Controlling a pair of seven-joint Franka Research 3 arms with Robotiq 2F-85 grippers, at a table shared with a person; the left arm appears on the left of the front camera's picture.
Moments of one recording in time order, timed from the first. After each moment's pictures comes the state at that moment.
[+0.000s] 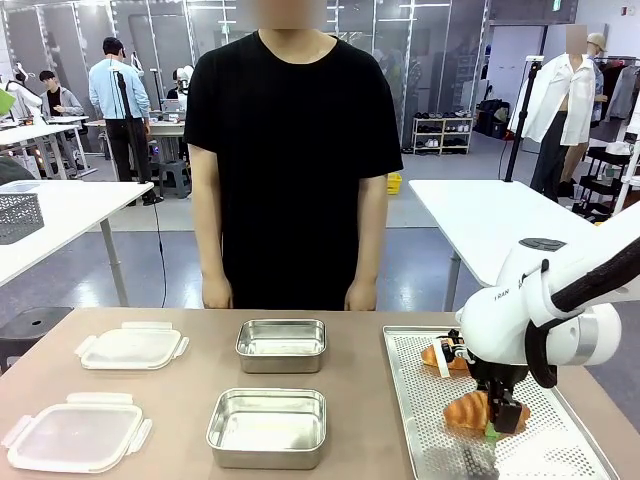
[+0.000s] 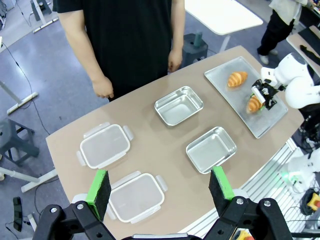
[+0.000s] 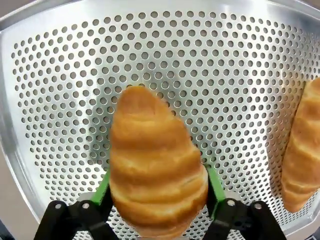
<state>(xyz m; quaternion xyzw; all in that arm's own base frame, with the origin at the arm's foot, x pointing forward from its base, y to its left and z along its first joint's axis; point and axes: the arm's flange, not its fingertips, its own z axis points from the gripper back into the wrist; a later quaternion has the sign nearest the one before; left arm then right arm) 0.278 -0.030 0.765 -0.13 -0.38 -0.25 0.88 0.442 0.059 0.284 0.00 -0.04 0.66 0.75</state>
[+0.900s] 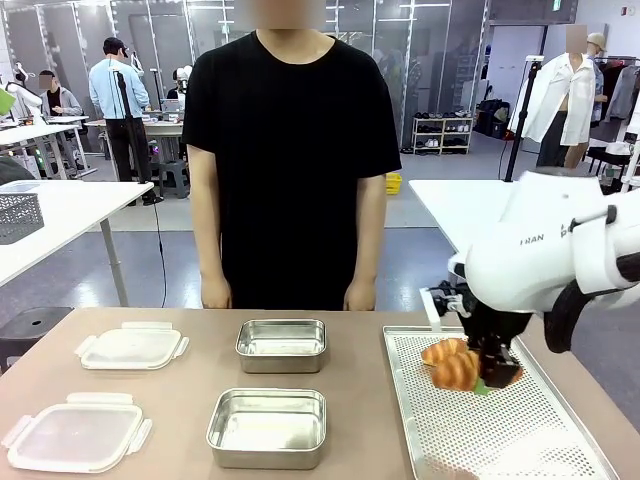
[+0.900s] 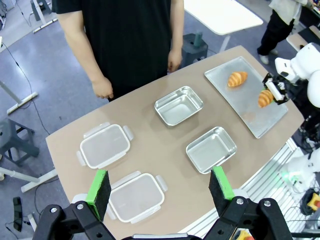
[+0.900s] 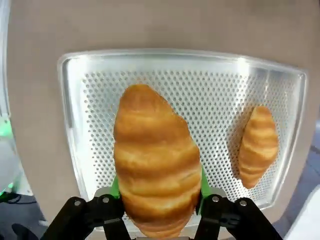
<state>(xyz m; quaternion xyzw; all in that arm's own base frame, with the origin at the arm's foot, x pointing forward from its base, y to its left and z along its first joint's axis) 0.278 -0.030 0.765 -0.13 -0.38 -0.25 0.88 0.406 0.106 0.403 -0.01 -0.07 0.69 0.72</state>
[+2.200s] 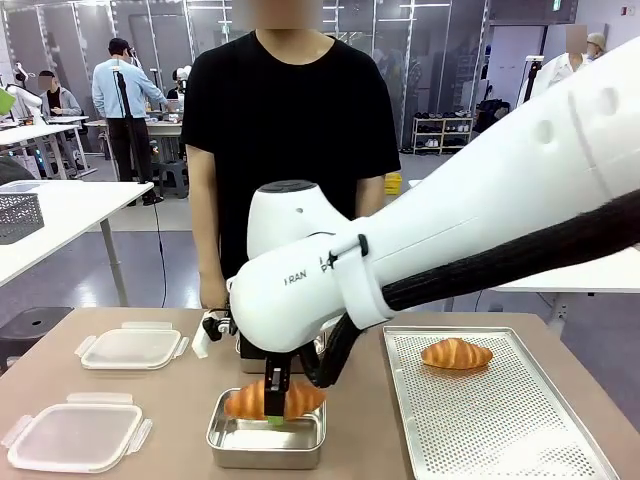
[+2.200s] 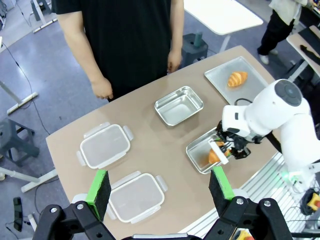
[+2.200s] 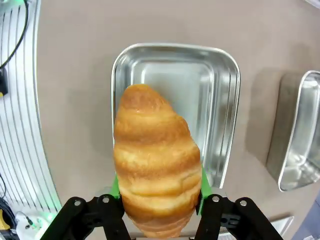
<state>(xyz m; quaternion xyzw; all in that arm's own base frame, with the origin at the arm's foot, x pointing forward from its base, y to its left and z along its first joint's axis) 0.278 -0.030 0.765 -0.13 -0.38 -0.25 0.88 0.373 0.420 0.382 0.03 -0.04 0.69 0.72</state>
